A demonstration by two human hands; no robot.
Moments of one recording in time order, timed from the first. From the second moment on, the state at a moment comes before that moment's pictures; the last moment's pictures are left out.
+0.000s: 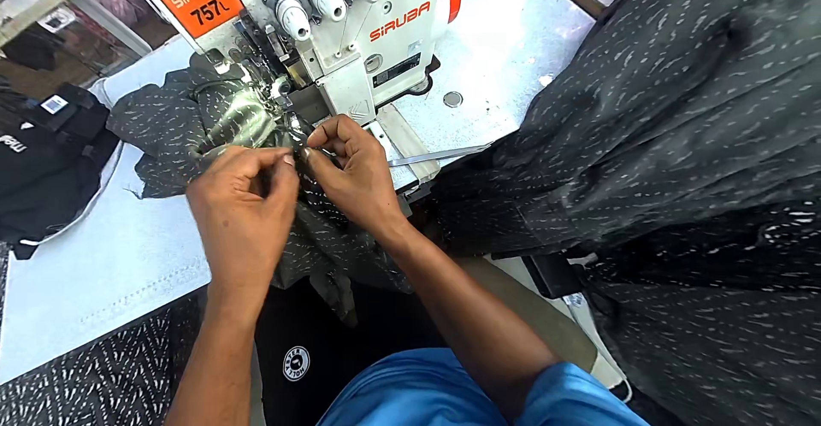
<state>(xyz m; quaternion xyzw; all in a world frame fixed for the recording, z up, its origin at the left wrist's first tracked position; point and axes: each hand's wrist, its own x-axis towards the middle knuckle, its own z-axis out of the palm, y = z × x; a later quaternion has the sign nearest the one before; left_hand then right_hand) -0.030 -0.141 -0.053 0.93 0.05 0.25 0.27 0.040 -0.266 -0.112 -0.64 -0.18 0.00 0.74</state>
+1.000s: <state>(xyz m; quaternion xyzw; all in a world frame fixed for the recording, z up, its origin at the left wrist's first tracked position) 0.001 -0.117 -0.040 0.95 0.03 0.25 0.20 0.038 -0.283 -0.116 -0.72 -0.20 -0.01 0.67</state>
